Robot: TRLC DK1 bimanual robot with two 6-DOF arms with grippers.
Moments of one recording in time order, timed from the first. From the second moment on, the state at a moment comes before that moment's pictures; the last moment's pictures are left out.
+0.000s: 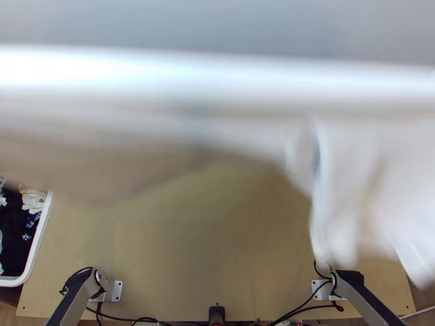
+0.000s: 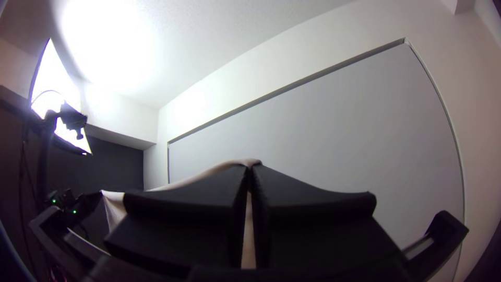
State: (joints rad) left arm 0.45 0.96 2.19 -0.48 0.19 -0.65; right arm -0.05 1.00 2.31 -0.59 -0.40 0.52
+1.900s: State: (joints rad) left arm 0.15 1.68 1.11 0.06 0.15 -0.54; right arm 0.14 1.71 1.44 -0.40 -0.36 0.56
